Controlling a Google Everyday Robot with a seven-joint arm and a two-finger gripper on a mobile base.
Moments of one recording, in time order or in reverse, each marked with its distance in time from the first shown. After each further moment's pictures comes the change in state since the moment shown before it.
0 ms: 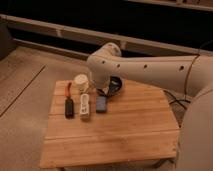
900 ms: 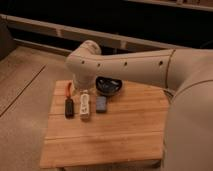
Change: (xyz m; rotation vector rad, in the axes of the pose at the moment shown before) arm 0.008 0.041 -0.015 0.005 -0.011 -0.080
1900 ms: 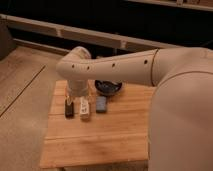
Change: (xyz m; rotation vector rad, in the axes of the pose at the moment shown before) arm 0.027 0.060 0.003 0.034 0.093 -0.075
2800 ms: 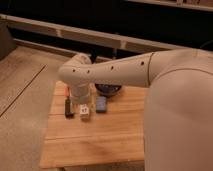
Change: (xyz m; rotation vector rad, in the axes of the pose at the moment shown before) arm 0.055 -0.018 0.037 0.067 0.194 0.153
